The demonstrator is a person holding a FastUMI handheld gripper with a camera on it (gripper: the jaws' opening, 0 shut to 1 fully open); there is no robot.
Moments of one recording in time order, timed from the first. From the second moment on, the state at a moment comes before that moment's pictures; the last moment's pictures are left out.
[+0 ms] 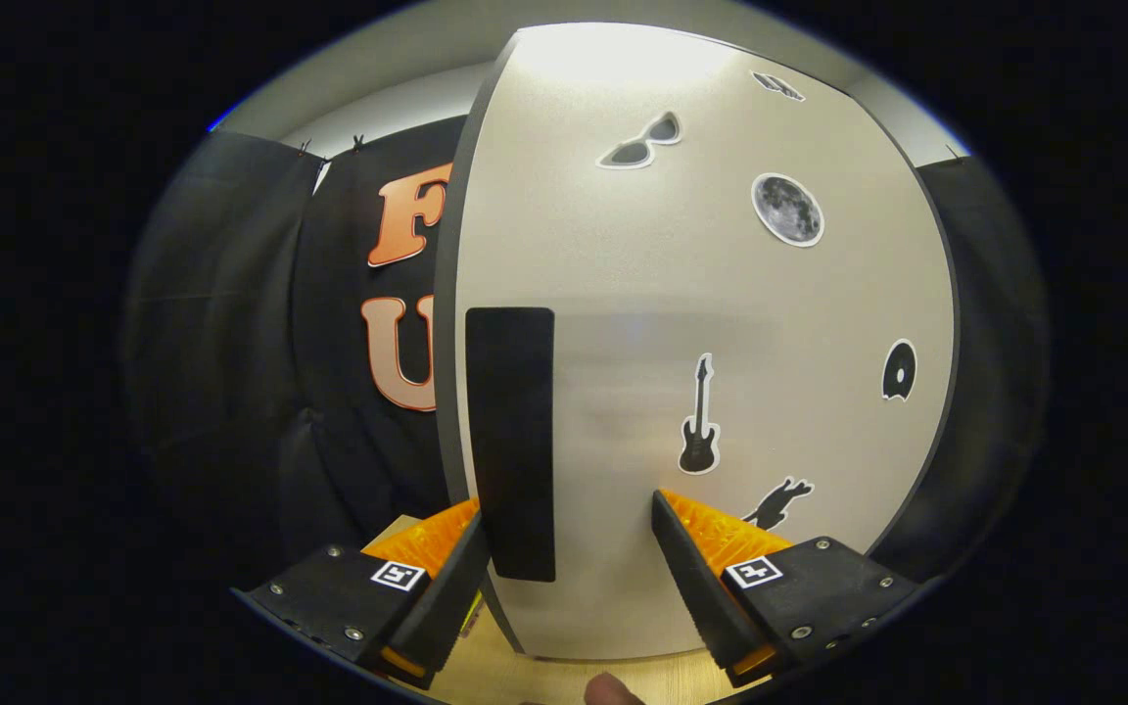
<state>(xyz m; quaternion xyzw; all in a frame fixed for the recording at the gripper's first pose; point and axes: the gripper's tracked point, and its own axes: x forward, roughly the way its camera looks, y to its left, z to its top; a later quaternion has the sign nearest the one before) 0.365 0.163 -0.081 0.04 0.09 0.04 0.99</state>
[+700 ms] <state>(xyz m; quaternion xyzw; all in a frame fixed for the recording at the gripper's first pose) 0.319 0.151 -0.068 0.04 0.09 0.03 0.99</state>
